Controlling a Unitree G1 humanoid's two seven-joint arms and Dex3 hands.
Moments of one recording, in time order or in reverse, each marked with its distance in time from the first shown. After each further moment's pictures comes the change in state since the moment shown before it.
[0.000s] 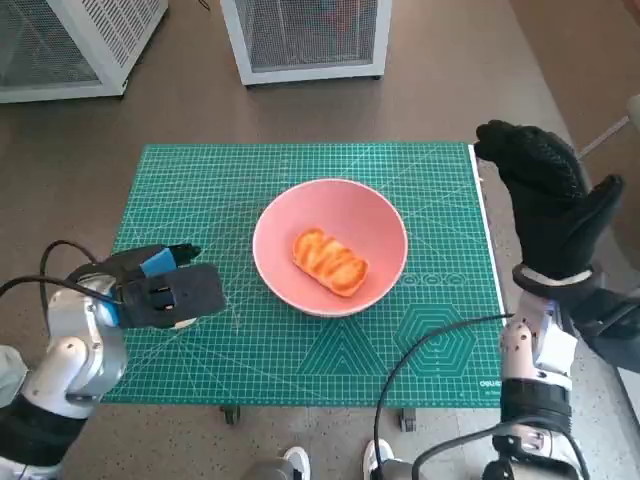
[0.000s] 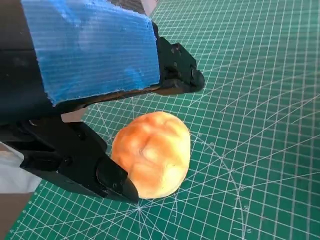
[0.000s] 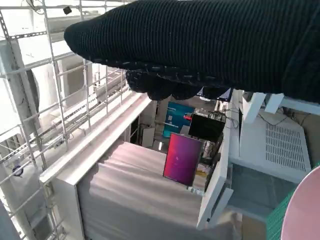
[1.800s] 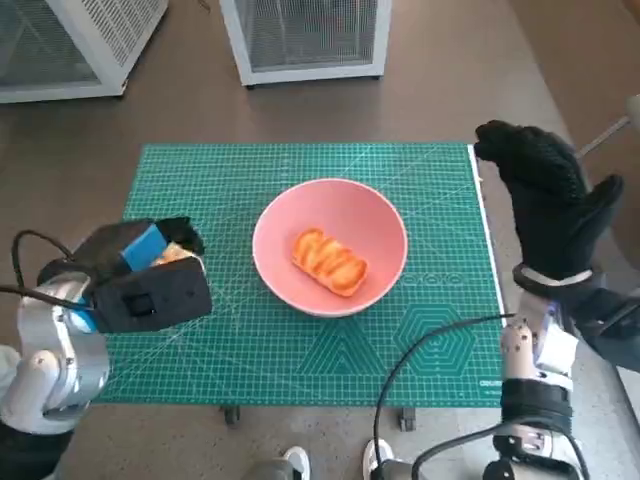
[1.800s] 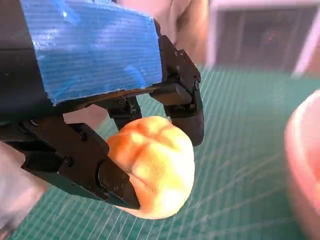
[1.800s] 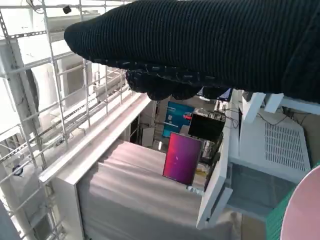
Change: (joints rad) left arm 0.060 -0.013 0.225 -0.292 -0.003 -0.071 0.048; right arm 0.001 -0.003 0.001 -0.002 0.001 0.010 0.003
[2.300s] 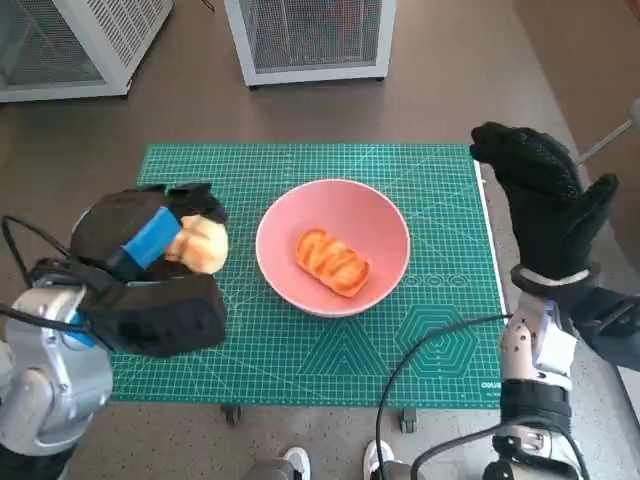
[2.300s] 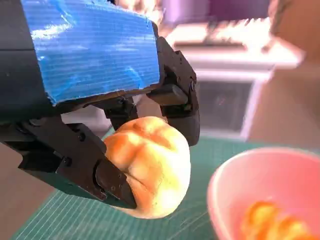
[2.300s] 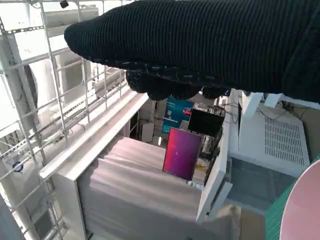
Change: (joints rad) left arm -0.069 -0.077 -0.046 -0.193 0.108 -0.051 0.051; right arm -0.002 0.000 0.005 0.007 0.000 0.006 0.009
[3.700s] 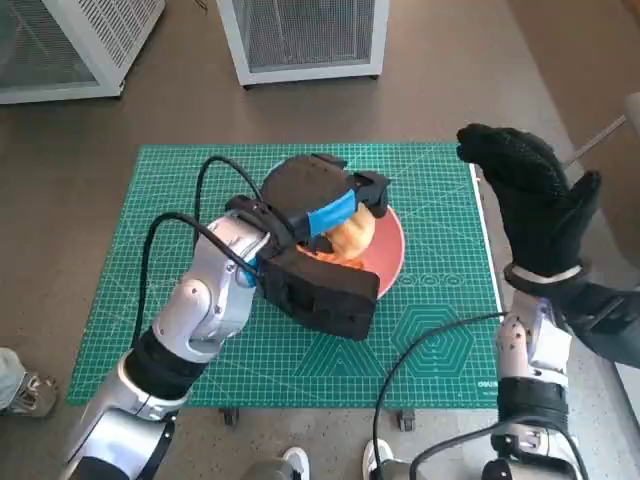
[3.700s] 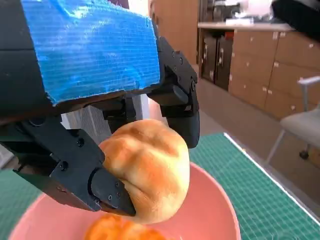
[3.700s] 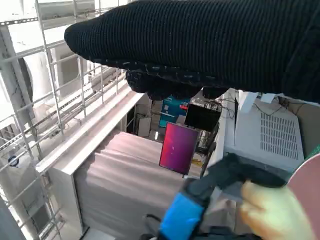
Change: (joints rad) left arm -0.384 -0.373 -0.261 0.589 -0.010 -0.326 0.072; right arm -0.006 0.000 0.026 -0.005 -0.005 0.004 0.007
